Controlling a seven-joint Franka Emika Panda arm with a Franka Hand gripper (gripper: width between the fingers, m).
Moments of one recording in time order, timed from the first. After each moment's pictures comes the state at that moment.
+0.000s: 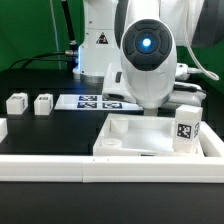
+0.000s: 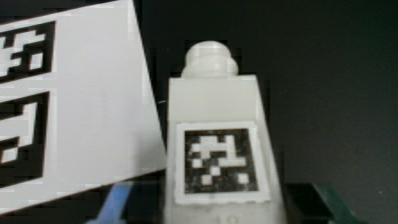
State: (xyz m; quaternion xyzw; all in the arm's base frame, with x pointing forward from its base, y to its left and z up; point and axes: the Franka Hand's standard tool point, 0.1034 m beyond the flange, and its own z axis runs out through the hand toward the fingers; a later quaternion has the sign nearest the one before) arm 0.380 0.092 0.009 -0.88 0.14 0.46 0.05
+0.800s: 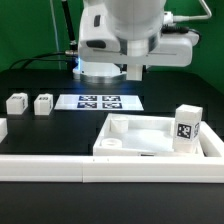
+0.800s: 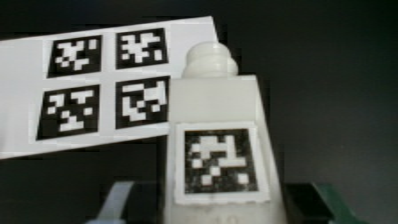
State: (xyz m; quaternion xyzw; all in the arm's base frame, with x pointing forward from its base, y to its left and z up) arm 0.439 0.042 0.096 -0.92 0.08 0.39 0.04
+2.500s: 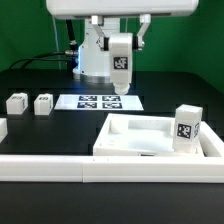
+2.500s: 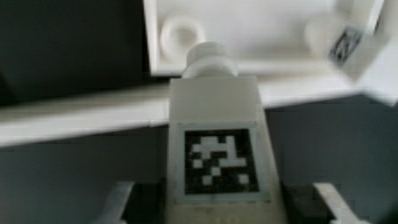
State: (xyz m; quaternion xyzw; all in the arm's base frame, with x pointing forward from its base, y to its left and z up) arm 0.604 -0.004 0.169 -0.98 0.08 -0.19 0.01
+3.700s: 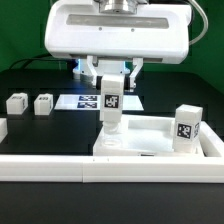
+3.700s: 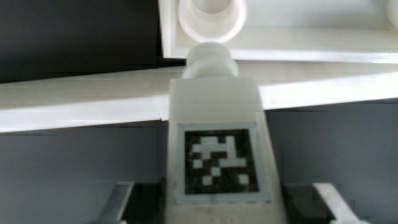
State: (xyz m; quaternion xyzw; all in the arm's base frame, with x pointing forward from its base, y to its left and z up) arm 0.608 -0.013 0.110 -0.97 0.07 -0.23 -0.03
